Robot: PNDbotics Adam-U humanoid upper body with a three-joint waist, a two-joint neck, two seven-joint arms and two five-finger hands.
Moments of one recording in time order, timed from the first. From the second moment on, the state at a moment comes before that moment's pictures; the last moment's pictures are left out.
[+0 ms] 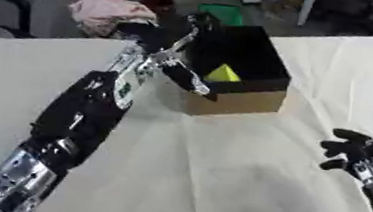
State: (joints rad) left arm -1.06 0.23 -0.19 -0.90 -0.84 -0.35 0.08; right arm -0.23 -0.38 0.22 -1.78 -0.18 -0.07 0.11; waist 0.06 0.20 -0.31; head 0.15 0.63
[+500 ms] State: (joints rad) left arm -0.99 0.37 -0.19 -1.18 -0.35 -0.26 0.00; right arm -0.22 -0.38 0.20 -1.77 -0.18 -0.07 0.10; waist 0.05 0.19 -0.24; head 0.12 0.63
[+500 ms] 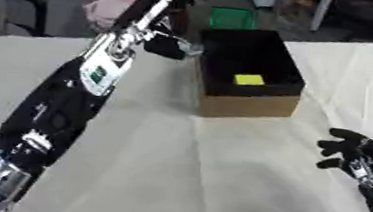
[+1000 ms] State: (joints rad) left arm -0.87 0.46 -0.14 -1.33 -0.20 -0.18 0.00; right arm -0.21 -0.38 0.17 -1.77 -0.18 -0.08 0.08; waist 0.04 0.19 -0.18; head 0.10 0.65
